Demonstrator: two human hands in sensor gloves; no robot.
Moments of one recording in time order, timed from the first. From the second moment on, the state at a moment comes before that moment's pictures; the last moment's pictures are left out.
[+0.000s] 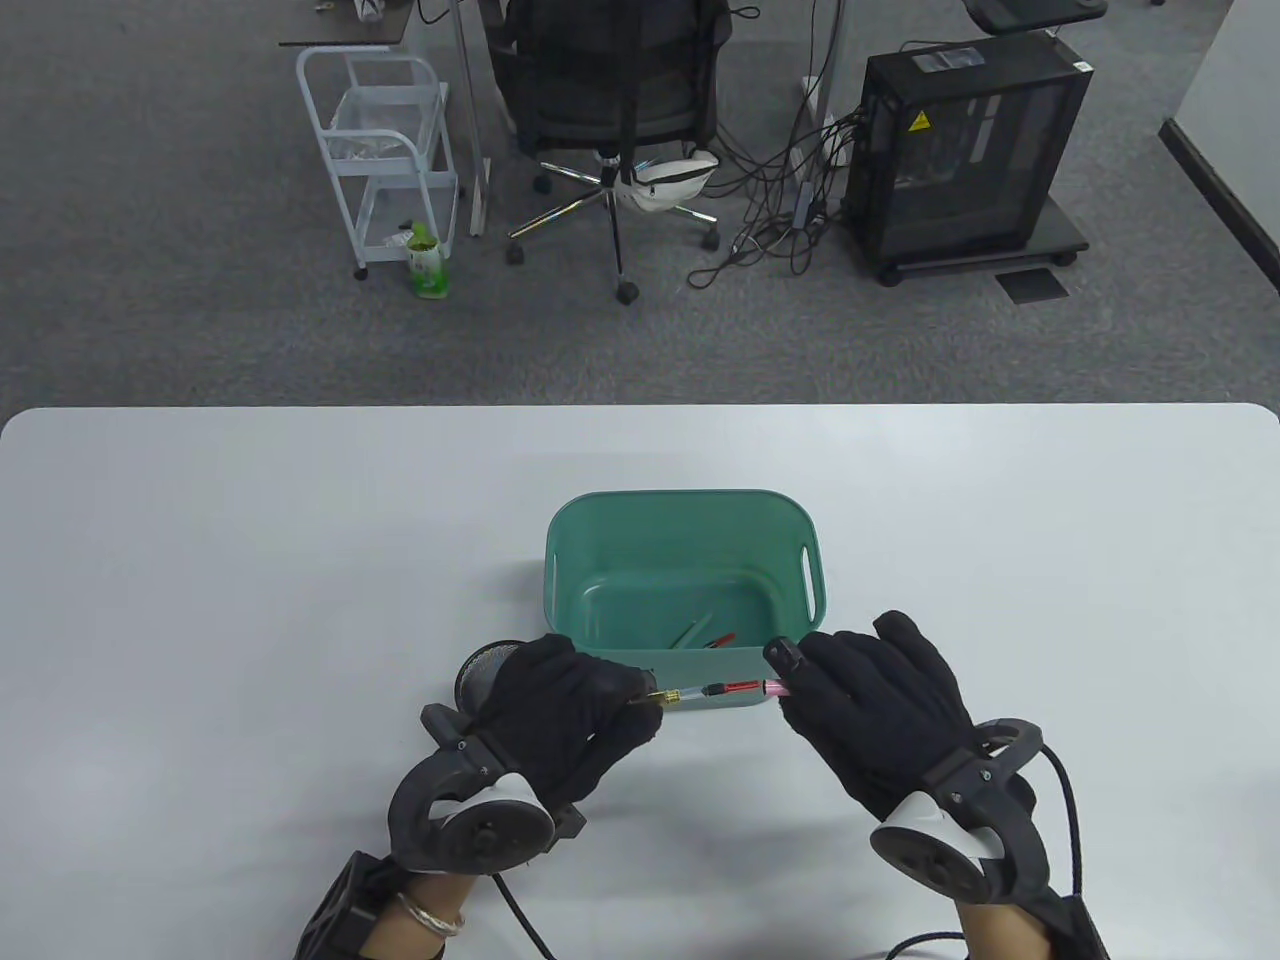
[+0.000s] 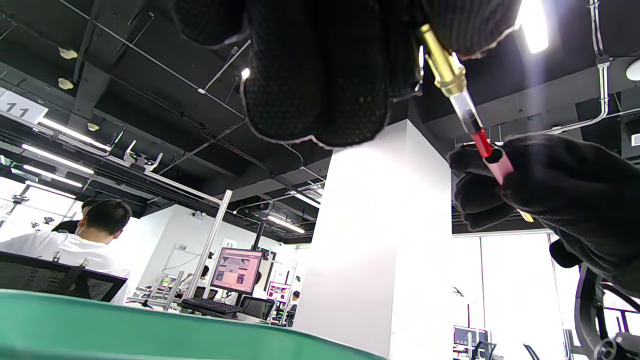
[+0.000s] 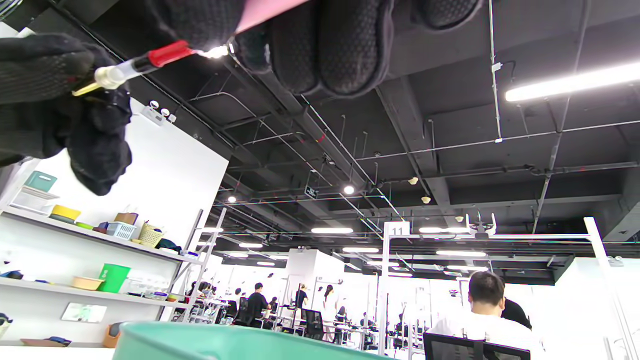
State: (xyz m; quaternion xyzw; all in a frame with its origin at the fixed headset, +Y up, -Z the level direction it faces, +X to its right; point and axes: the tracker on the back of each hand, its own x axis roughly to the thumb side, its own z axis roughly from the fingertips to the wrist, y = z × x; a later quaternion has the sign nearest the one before) left_hand -0.130 -0.607 -0.234 0.29 -0.35 0.20 0.87; right_hand 0.164 -0.604 -0.221 0.25 -0.40 0.88 0.08
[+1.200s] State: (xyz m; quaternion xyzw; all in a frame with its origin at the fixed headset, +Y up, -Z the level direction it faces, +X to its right) left_hand -0.080 -0.621 -0.333 0.09 -0.20 0.15 0.97; right_hand 0.177 -0.587 -0.205 0.26 -0.43 0.86 0.14
